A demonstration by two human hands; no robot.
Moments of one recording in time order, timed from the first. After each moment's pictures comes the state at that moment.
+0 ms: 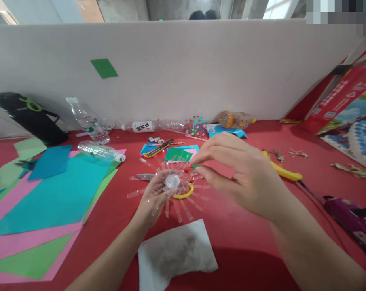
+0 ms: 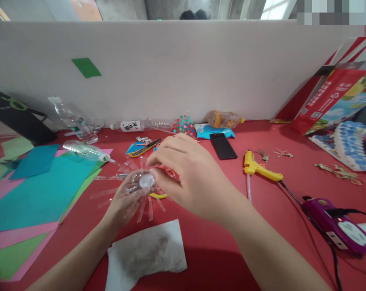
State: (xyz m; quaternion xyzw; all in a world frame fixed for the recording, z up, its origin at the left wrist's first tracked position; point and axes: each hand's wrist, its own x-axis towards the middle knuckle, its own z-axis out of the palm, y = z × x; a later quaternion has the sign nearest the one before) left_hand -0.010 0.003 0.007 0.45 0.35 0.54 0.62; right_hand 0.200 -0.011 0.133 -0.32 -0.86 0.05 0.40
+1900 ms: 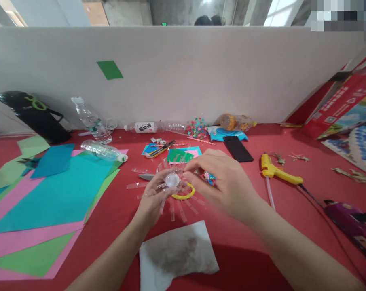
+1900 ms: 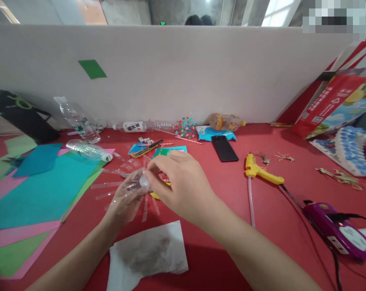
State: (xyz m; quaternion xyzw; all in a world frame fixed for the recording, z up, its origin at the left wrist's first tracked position) left_hand -0.011 0.003 0.010 0.40 0.35 0.59 0.61; right_hand 0.173 -0.008 0.111 -0.37 -0.83 0.11 0.41
